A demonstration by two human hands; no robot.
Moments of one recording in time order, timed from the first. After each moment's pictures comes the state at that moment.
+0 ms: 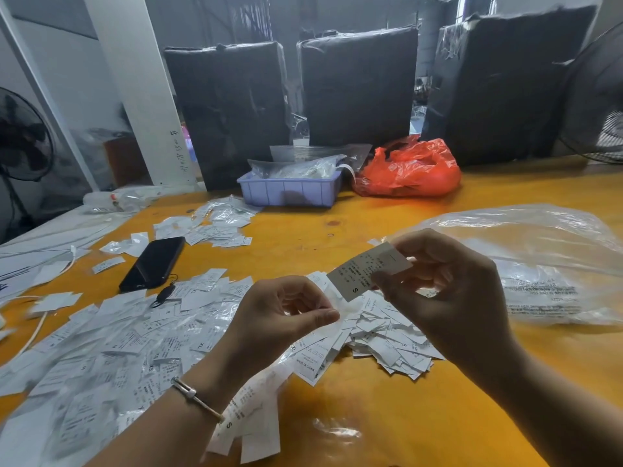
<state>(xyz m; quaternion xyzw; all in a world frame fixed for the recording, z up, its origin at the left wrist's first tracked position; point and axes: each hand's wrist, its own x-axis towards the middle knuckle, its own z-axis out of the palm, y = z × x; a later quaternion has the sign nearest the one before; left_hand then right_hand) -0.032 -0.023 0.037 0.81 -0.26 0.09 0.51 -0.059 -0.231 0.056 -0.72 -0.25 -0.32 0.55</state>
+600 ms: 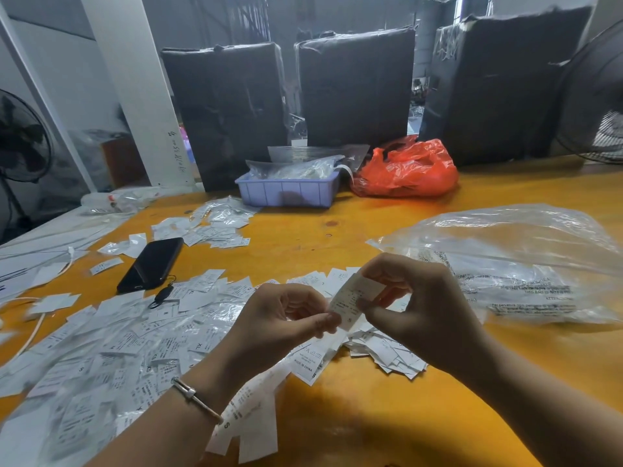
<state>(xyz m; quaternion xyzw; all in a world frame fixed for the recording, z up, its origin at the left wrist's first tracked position) -0.031 -0.025 0.035 0.80 -0.28 0.02 0.52 -0.051 -0.230 0.048 -0.82 -0.27 -0.26 0.44</state>
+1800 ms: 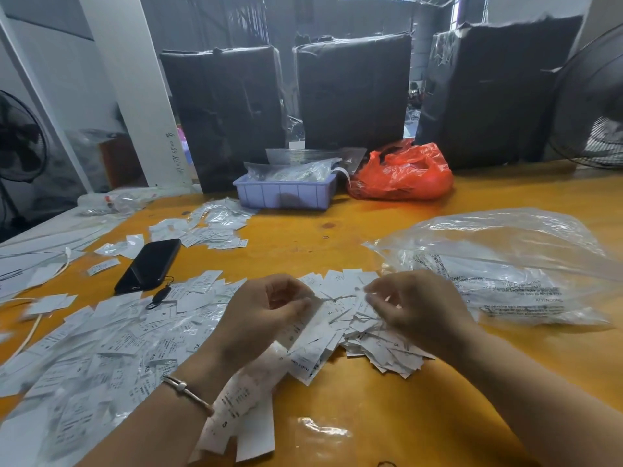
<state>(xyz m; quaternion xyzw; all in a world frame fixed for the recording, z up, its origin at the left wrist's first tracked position) -0.020 -0.015 0.032 0.85 -0.16 0.06 0.50 -0.023 -0.246 0.028 -0.94 -0.13 -0.20 0.25</state>
